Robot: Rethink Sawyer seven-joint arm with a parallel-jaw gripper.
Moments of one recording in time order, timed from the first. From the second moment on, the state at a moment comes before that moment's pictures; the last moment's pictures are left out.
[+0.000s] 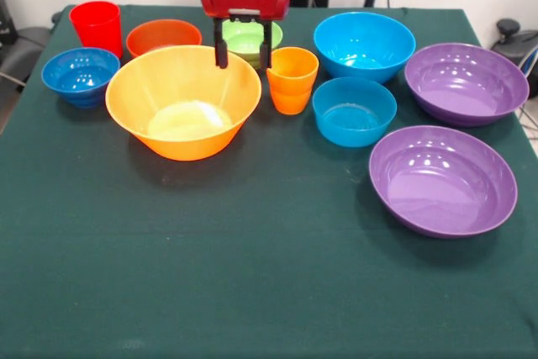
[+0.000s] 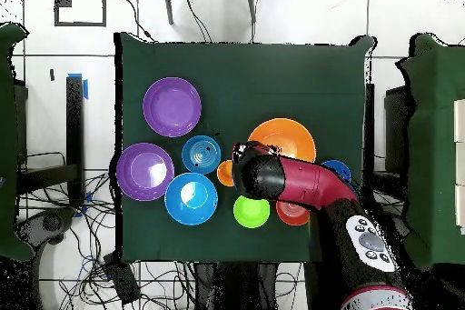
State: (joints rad) arm -0.47 -0.70 0.14 1.85 -0.17 0.27 1.63
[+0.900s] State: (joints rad) arm -0.46 -0.80 0.11 1.85 -0.17 0.33 1.63
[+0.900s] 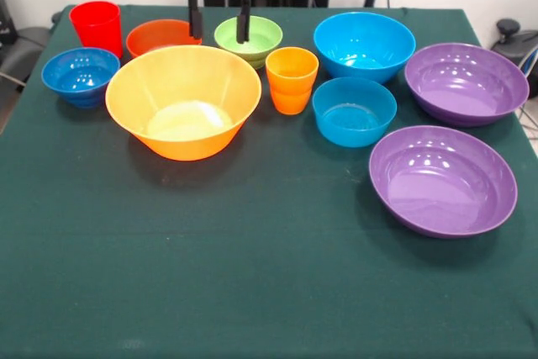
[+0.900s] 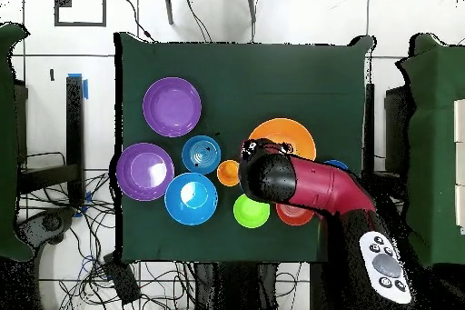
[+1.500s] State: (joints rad) arm -0.41 -0.83 0.07 1.85 -0.15 0.33 1.63
